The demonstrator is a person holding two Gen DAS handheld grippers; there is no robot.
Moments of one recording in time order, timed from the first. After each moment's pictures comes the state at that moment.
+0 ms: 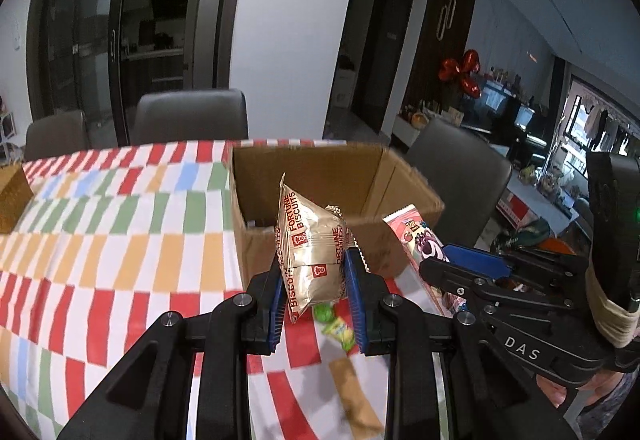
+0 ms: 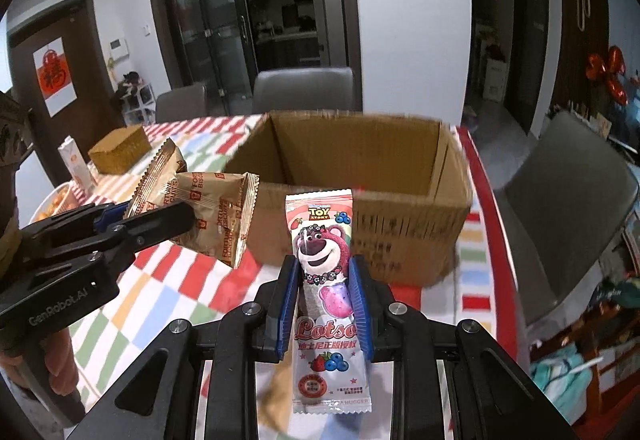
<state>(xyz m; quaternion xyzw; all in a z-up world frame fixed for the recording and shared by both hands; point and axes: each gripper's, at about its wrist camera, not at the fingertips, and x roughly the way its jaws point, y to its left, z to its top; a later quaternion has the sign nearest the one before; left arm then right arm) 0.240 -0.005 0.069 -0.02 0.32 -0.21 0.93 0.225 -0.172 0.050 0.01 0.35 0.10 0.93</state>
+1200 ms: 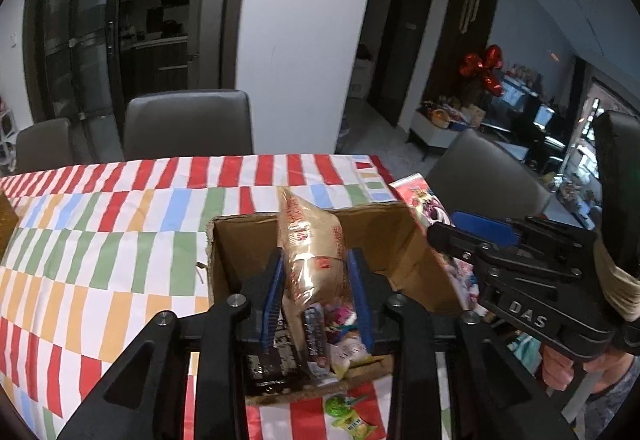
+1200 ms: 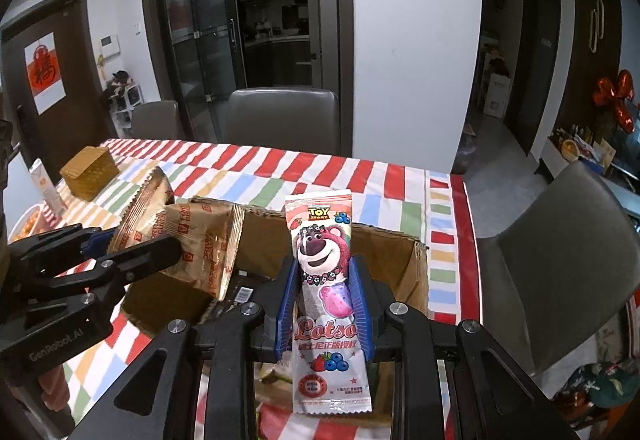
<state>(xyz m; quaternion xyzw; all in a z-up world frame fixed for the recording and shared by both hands) 0.371 -0.043 0.071 -0.02 0.35 -0.17 0.92 0.373 -0.208 0.072 -0.01 0.35 0.10 0.93</state>
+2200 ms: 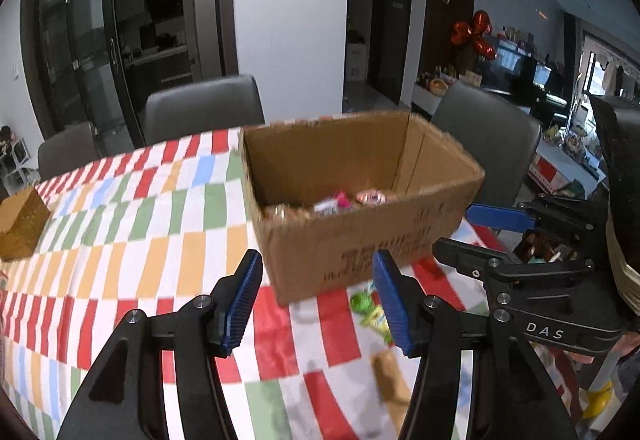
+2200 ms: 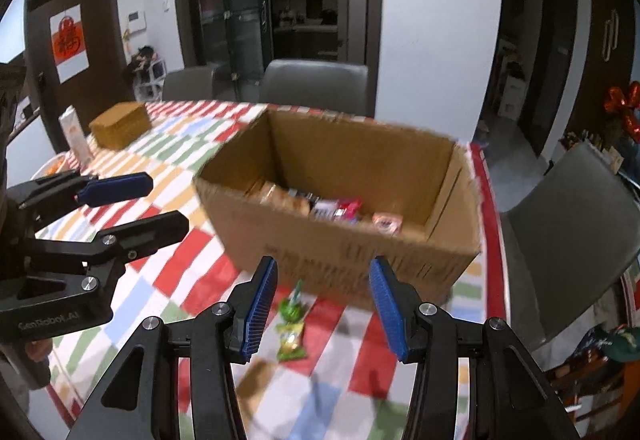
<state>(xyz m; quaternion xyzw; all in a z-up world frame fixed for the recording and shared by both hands) 0.257 -0.017 0.038 0.06 0.36 -0.18 0.92 0.264 -0.169 0.034 -0.04 0.37 0.13 0.92</state>
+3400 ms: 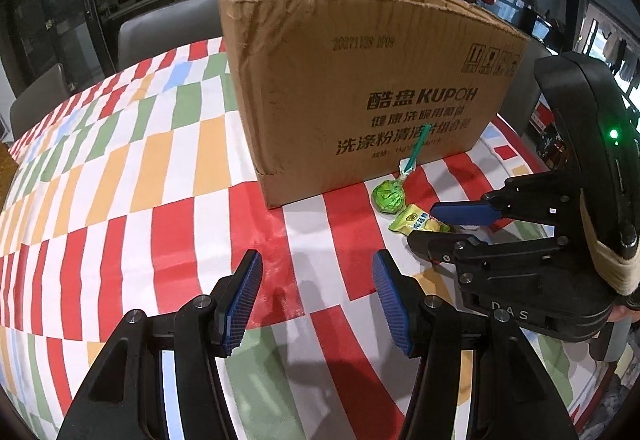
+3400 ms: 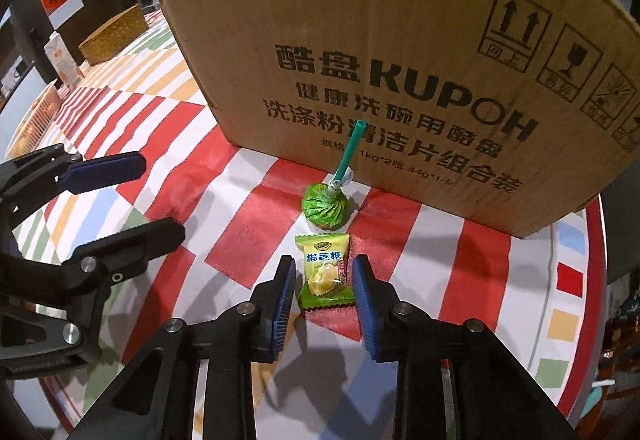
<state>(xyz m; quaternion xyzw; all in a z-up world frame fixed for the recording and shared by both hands) 0.272 -0.012 -0.067 0.08 0.45 -0.19 0.87 0.294 -0.130 -0.096 -0.05 0.52 0.16 0.84</state>
